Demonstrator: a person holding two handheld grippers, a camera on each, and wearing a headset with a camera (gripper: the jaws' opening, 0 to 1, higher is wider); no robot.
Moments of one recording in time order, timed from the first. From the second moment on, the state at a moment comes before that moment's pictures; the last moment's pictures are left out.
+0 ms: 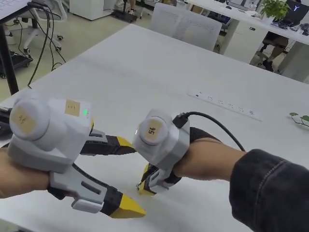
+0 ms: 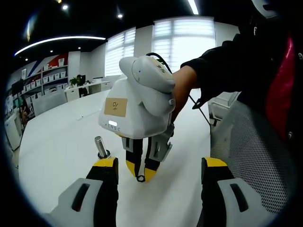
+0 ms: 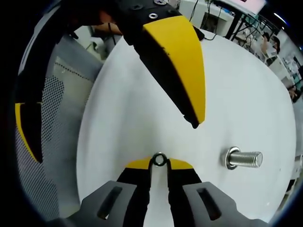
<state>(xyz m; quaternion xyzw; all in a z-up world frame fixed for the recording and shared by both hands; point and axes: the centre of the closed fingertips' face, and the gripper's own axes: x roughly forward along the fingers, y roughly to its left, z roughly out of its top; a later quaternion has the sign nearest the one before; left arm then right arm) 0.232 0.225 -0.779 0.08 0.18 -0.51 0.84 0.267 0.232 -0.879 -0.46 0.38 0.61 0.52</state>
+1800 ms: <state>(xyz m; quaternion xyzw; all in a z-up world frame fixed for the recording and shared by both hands) 0.236 0.218 -0.783 0.08 0.19 -0.52 0.83 0.344 0.091 -0.795 -0.44 0.40 0.49 0.63</state>
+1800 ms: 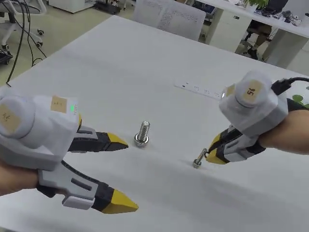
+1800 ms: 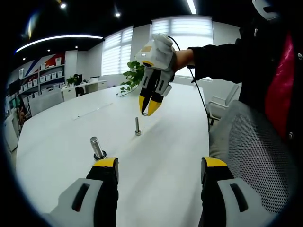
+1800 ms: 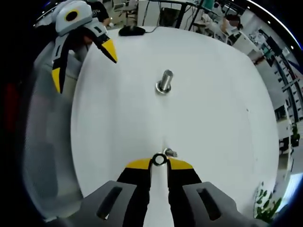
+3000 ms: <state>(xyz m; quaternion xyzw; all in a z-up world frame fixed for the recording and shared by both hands) 0.238 0.221 -0.785 0.07 0.19 -0.51 0.84 0.368 0.092 -0.820 -0.44 0.42 0.49 0.62</state>
